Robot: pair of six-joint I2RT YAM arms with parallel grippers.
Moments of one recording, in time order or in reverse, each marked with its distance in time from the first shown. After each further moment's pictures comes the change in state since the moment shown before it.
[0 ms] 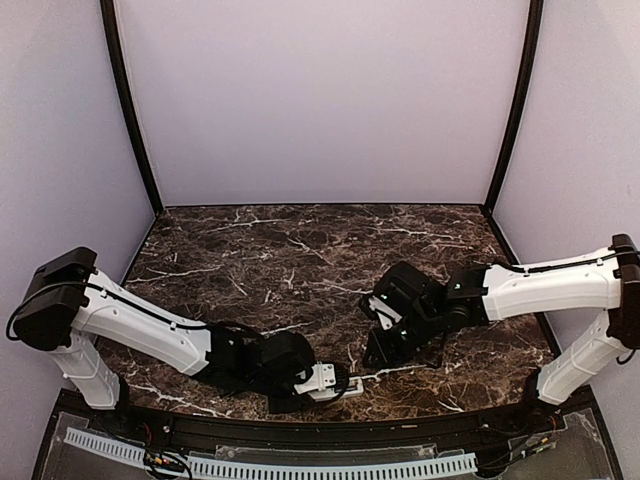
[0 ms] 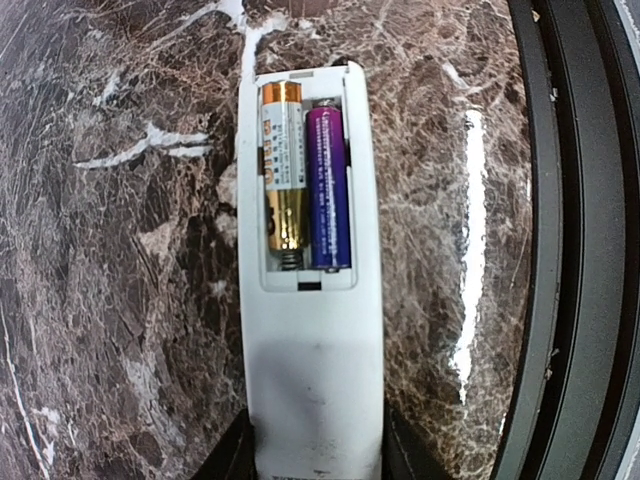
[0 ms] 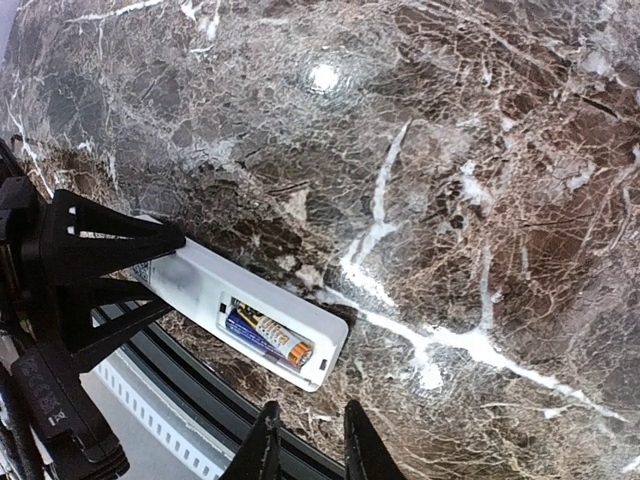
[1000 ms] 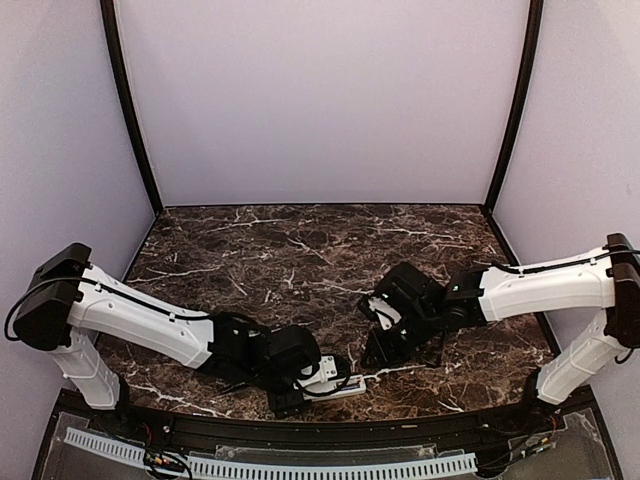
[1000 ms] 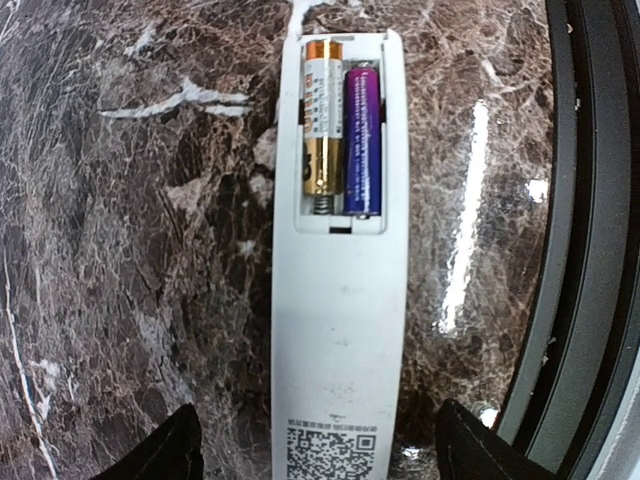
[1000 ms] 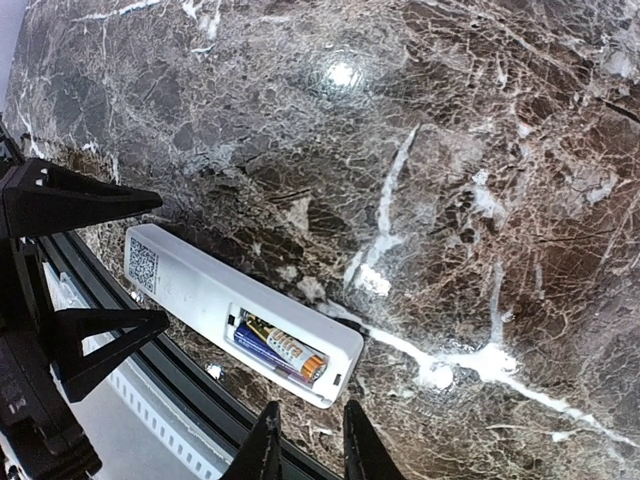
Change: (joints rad) left arm -0.006 -0.014 0.071 -0.166 -0.029 -0.119; right arm -0.037 0.015 -0.036 0.070 -0.057 -0.019
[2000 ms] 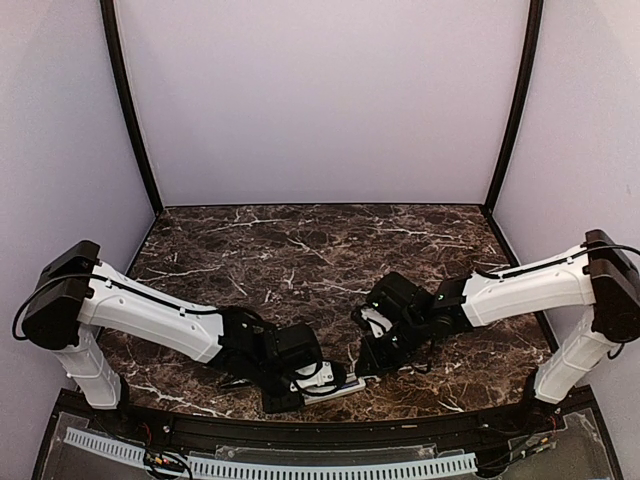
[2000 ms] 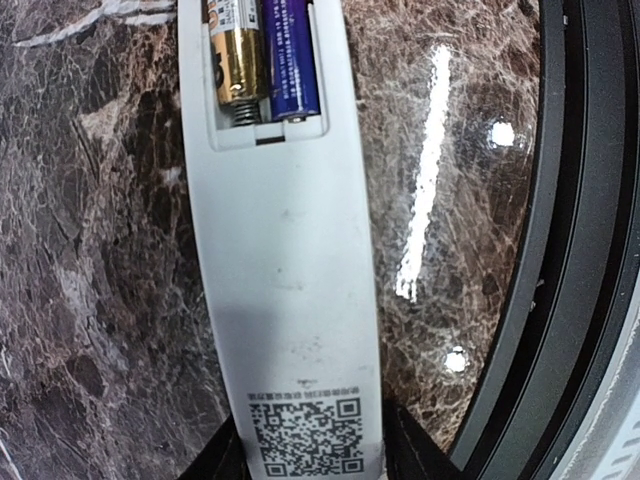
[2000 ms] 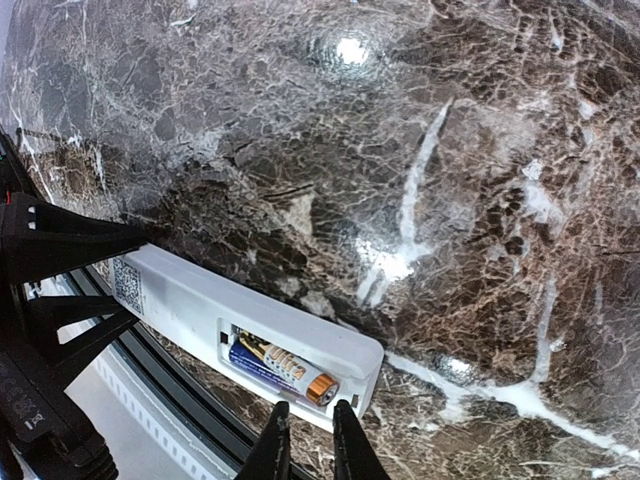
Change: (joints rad) left arm 0.027 0.062 0.092 -0.208 0.118 0.007; right arm 0.011 0.093 -0.017 0.090 -0.059 0.036
